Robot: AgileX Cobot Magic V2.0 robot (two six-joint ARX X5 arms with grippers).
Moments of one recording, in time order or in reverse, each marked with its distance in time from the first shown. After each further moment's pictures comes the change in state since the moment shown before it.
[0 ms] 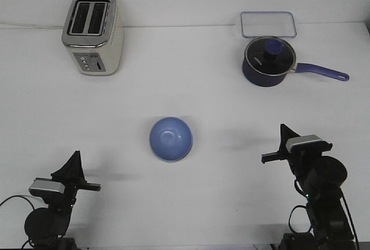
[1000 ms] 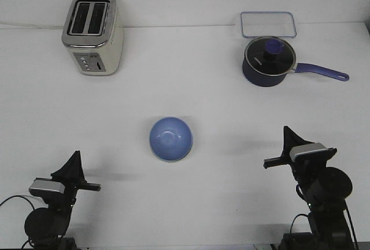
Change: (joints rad) left arm 0.000 0.000 0.000 0.000 0.000 0.000; right arm 0.000 -0.124 -0.036 0.003 0.003 0.000
